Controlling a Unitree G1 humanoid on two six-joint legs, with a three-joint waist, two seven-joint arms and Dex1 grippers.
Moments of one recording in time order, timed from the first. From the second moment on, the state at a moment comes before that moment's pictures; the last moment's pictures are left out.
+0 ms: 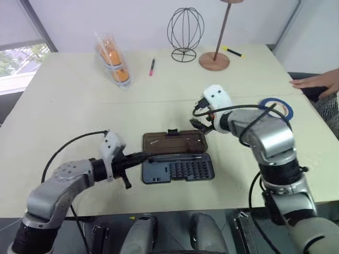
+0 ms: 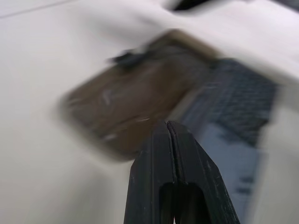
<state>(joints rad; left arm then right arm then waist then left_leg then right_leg) -0.05 0.64 0.04 -0.50 -0.62 0.69 -0.80 -0.77 -0.46 0.18 -0.31 0.18 1.32 0.41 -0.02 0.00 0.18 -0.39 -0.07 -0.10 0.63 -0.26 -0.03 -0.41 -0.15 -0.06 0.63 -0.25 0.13</state>
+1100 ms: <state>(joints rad) -0.11 0.57 -0.20 -0.21 -0.40 0.34 -0.95 -1.07 -0.53 0.45 0.79 -0.06 0.33 1.15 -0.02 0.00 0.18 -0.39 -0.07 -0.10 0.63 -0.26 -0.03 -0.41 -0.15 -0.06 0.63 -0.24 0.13</state>
